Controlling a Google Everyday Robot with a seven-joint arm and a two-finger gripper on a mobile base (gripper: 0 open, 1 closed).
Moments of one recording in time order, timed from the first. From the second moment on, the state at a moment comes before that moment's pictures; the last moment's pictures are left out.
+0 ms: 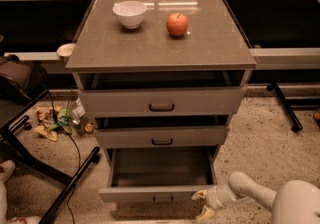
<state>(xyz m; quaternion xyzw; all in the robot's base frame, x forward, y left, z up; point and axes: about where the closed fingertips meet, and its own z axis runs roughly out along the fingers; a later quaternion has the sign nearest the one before) 0.455 -0.182 0.157 -0.68 0.65 0.25 0.24</state>
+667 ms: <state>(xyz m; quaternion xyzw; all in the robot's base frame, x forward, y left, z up) 0.485 -0.191 0.150 -0.67 0.65 0.26 0.24</state>
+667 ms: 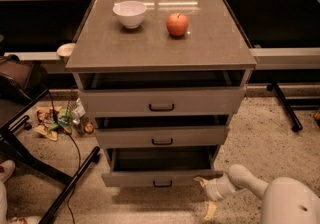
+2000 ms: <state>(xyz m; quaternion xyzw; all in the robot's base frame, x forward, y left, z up) 0.567 -0.212 0.139 -0.64 0.68 0.25 0.26</state>
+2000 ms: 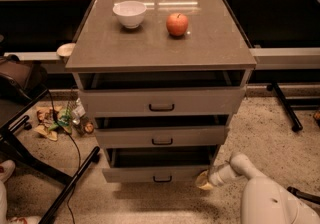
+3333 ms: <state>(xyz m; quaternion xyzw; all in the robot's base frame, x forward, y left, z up) 0.586 -0.210 0.147 -0.64 0.67 0.25 0.28</state>
